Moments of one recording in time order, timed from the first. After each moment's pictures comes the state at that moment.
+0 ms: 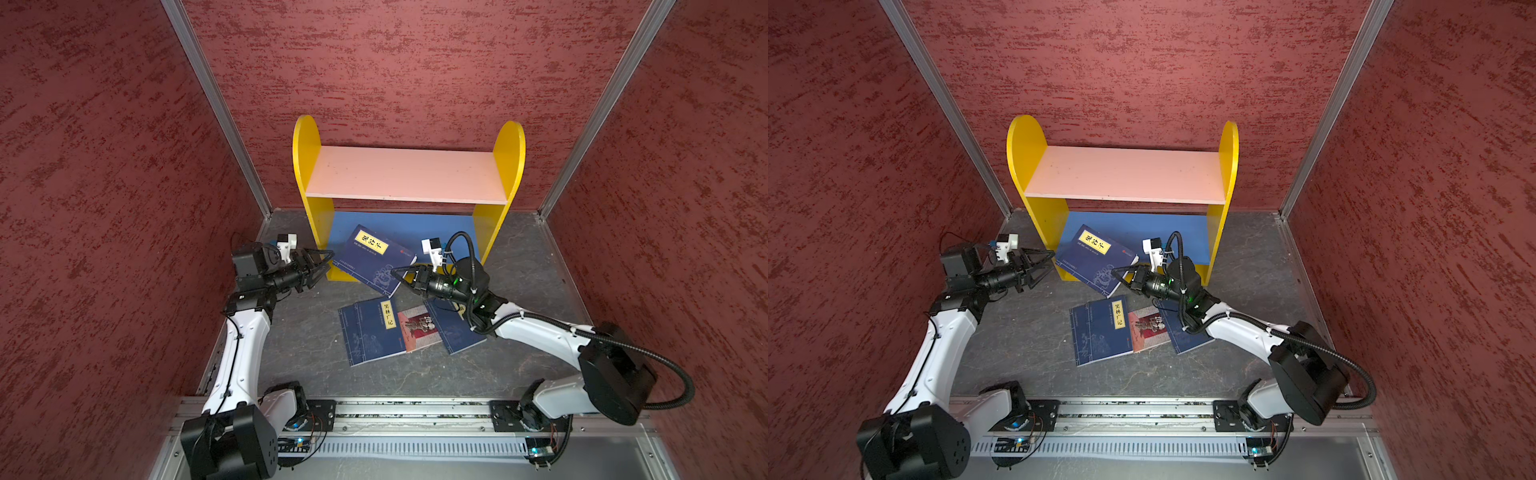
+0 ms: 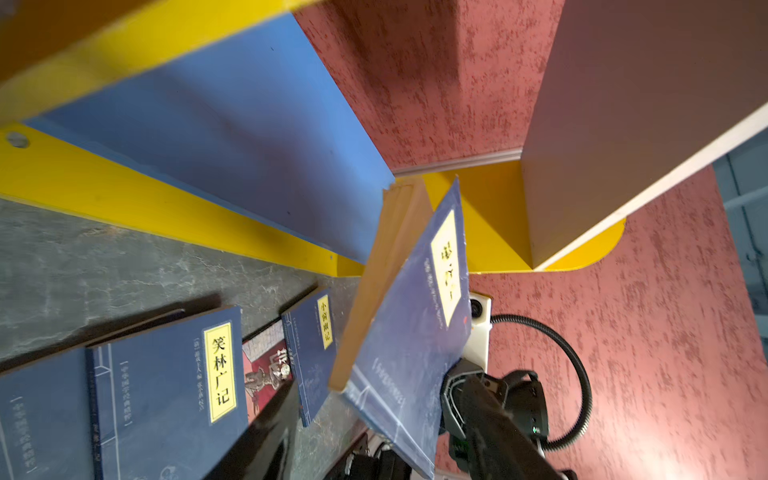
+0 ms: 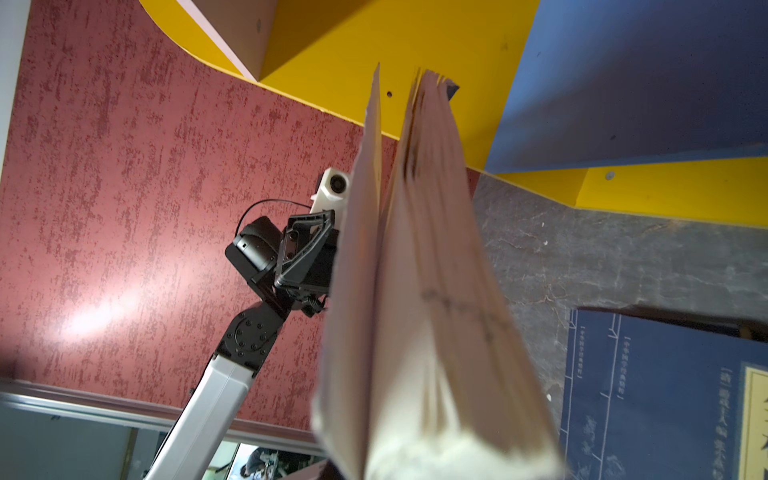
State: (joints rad) left arm 0.23 1.06 0.85 -0.28 1.09 -0.88; right arm 0.70 1.42 0.79 0.63 -0.54 1.22
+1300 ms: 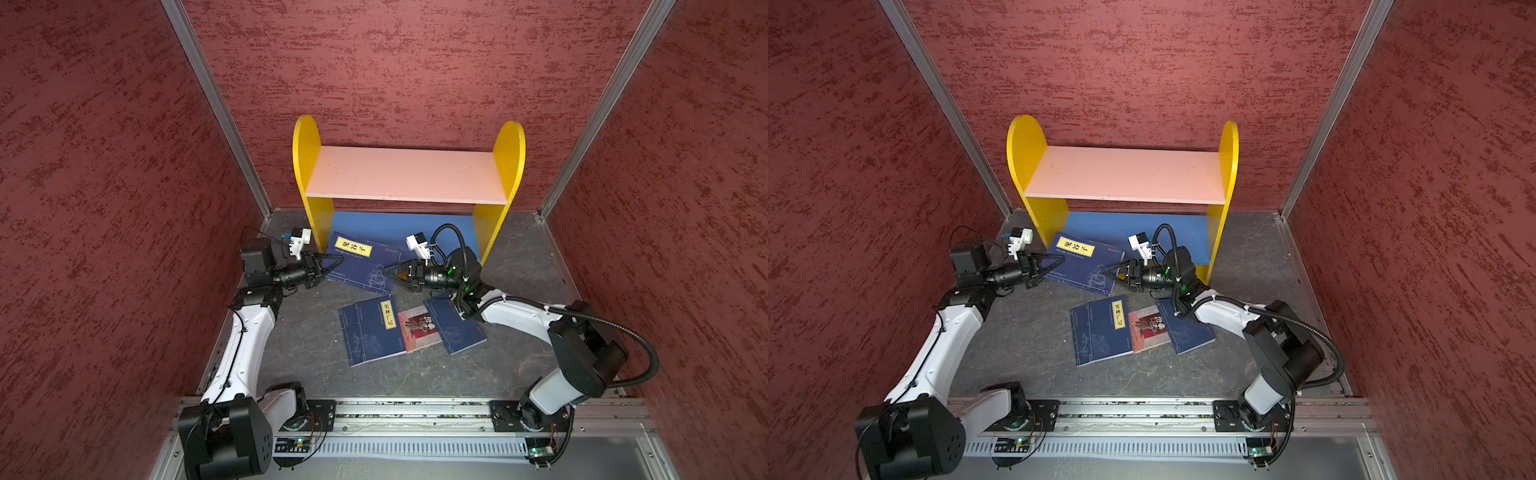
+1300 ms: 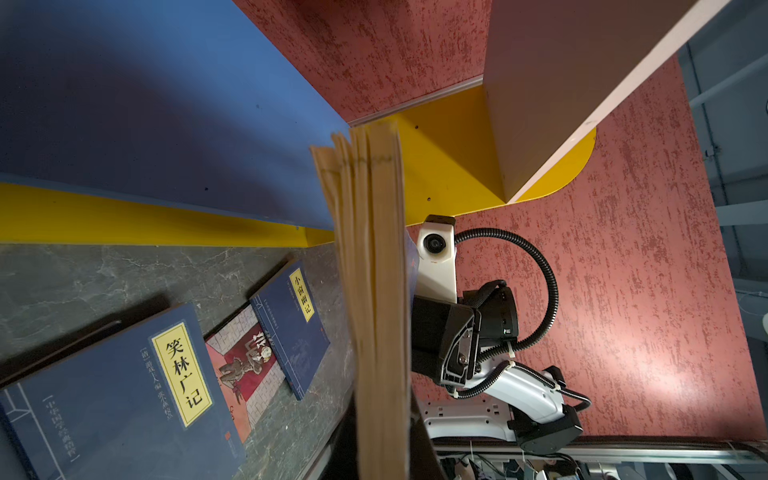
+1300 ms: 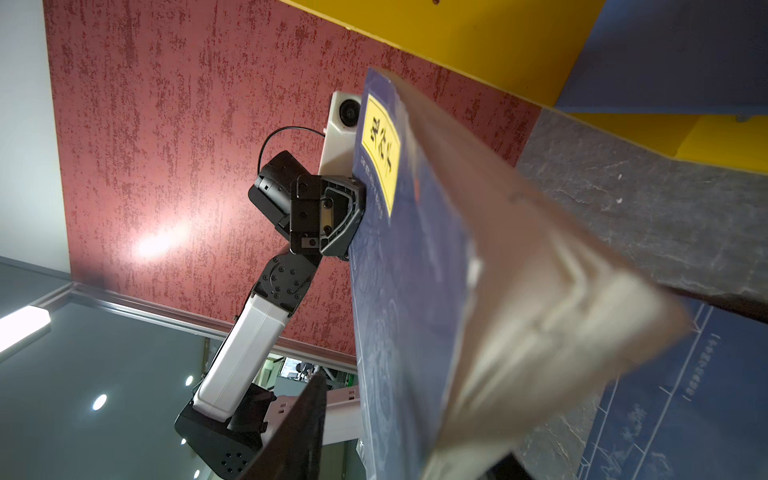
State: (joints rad) left arm 0.16 1.10 0.85 -0.17 1.17 -0.86; right arm 0.65 1.61 0.89 0.83 -0.81 1.33
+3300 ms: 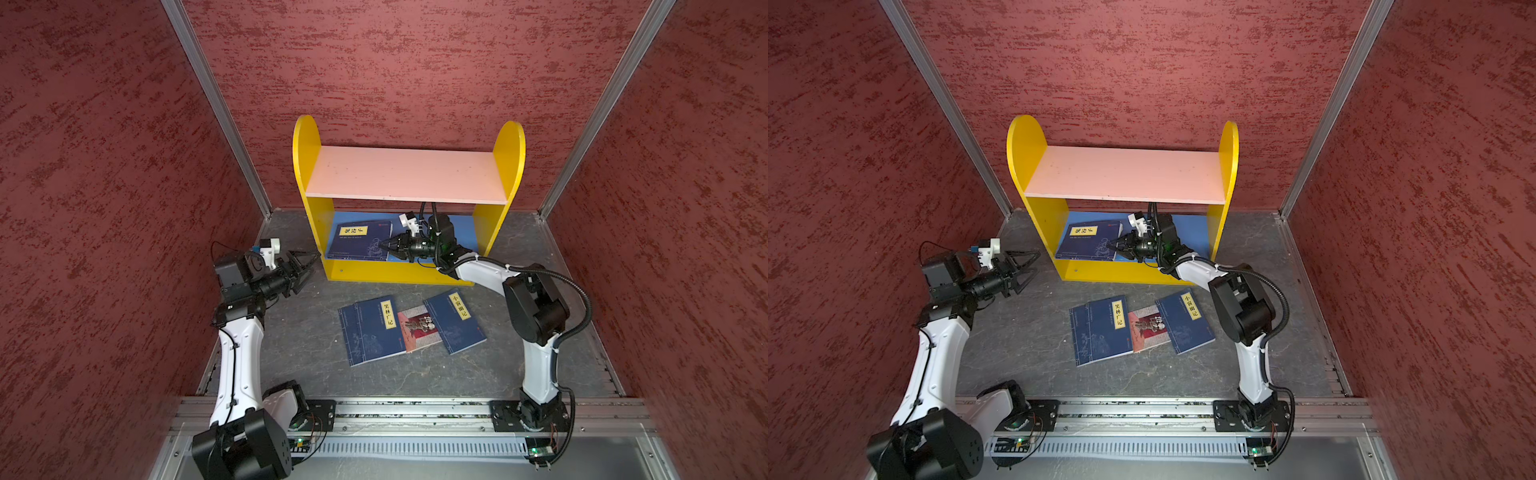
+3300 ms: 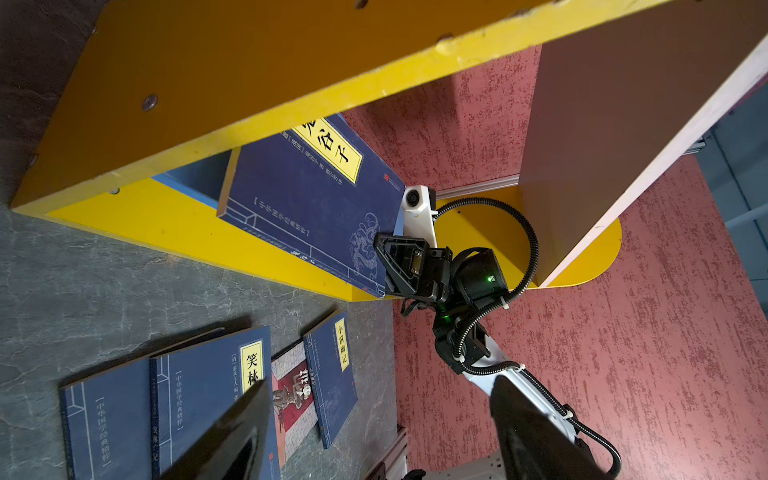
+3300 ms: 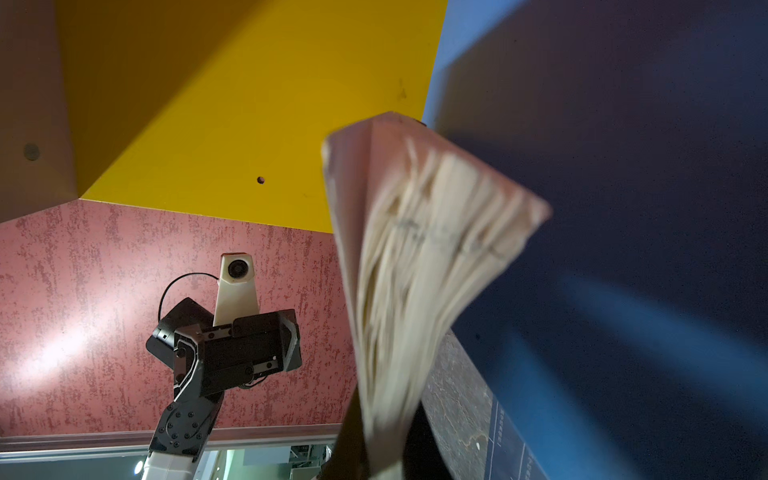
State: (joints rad) left arm 0.38 1.00 0.81 -0.33 1.10 -0.80; right arm 0.51 2.03 1.42 0.40 -0.85 1.14
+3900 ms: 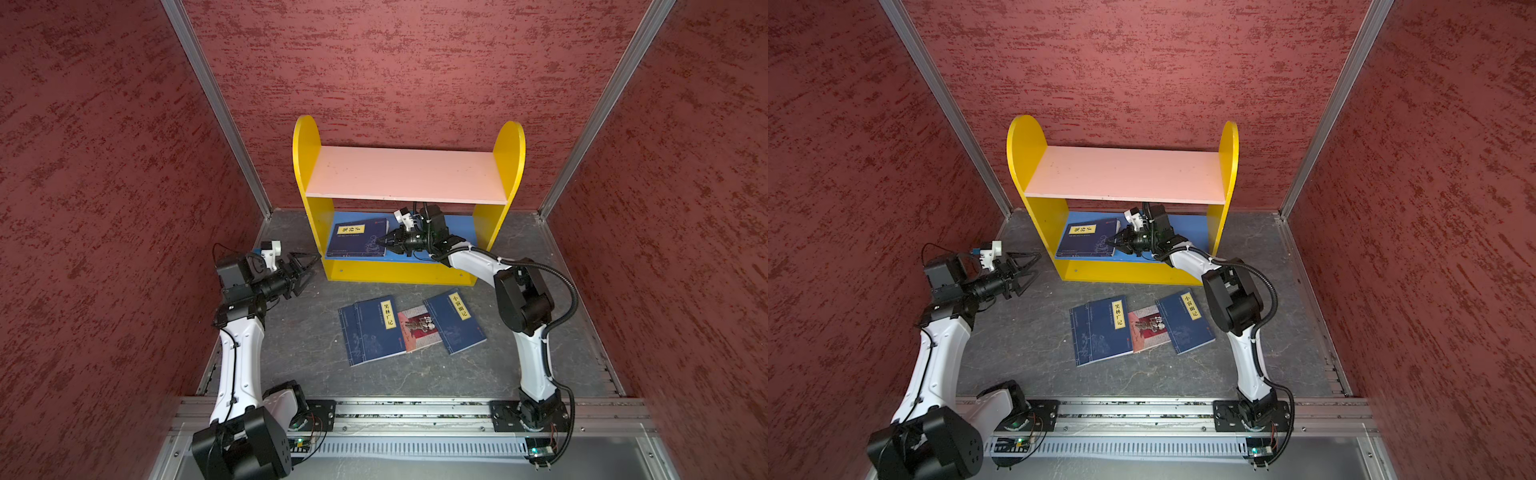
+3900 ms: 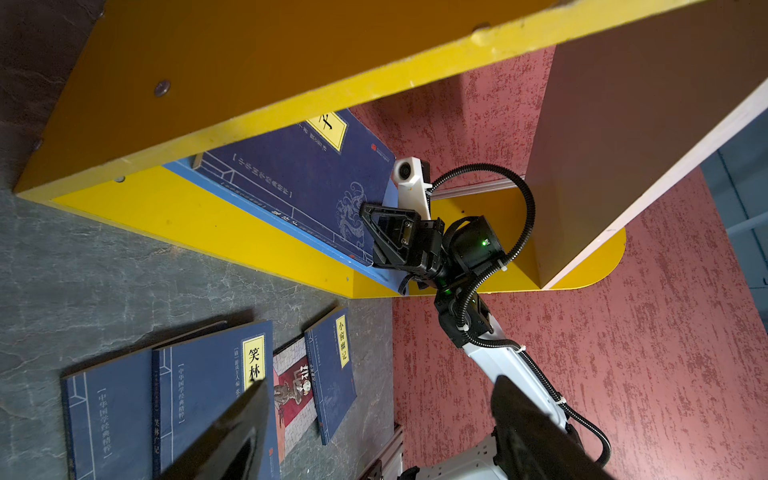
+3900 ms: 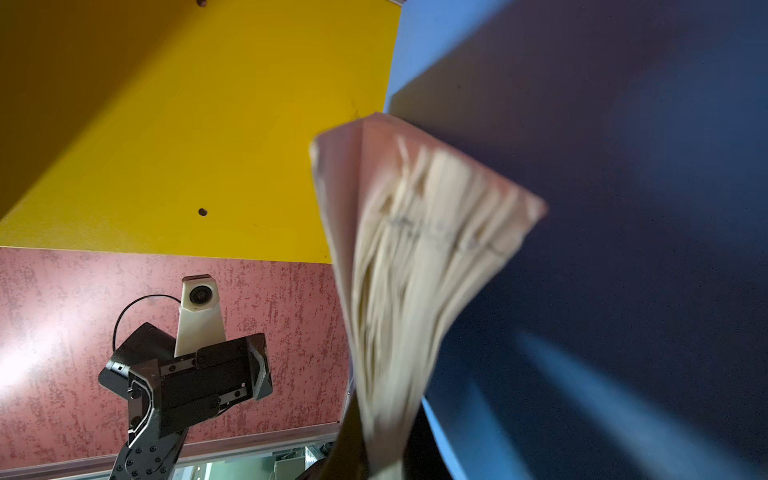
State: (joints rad) left arm 0.38 1.01 0.79 -0.33 1.10 -0.80; right arm 0.49 2.15 1.64 0.14 -0.86 1.01
